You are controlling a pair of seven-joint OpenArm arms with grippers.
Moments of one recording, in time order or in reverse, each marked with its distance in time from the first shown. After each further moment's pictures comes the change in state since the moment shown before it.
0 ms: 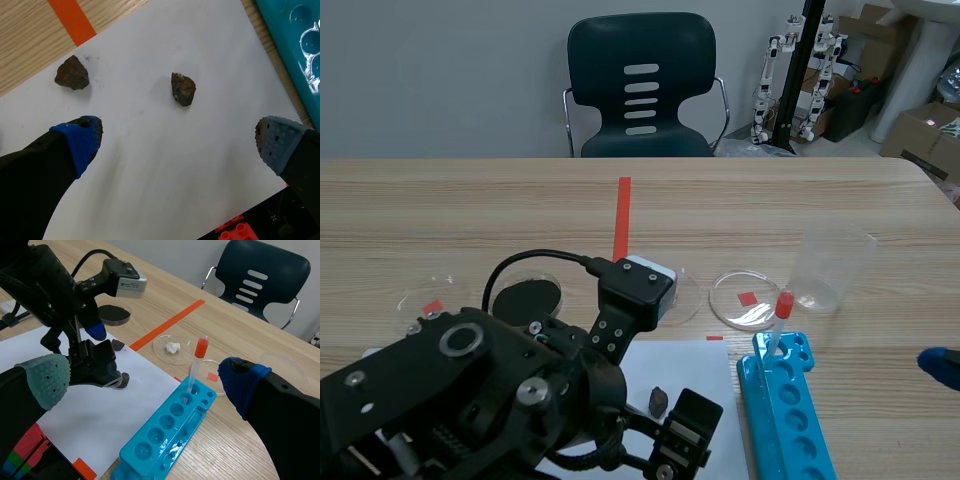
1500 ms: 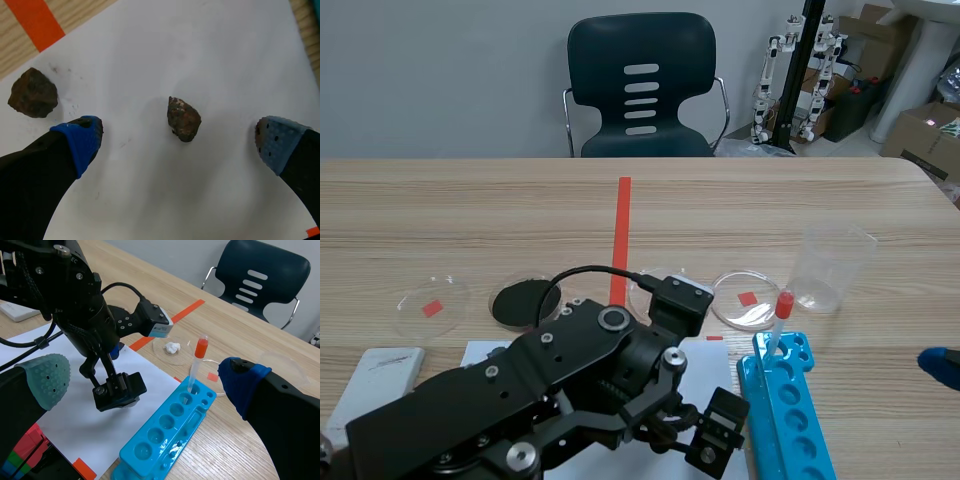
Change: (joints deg) left arm -9.7 11.1 4.9 -21.6 1.0 4.4 2.2; right arm 0.0 0.0 0.0 0.0 0.0 0.0 0.0
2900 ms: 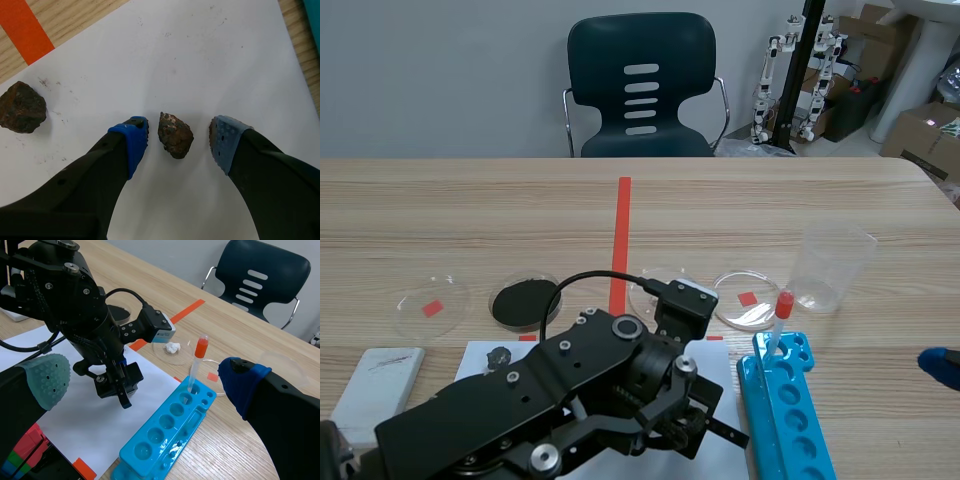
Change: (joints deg) left arm 0.0 2.1 -0.3 -3.8 0.1 0.1 -4.0; right arm 0.0 0.0 0.0 0.0 0.0 0.0 0.0
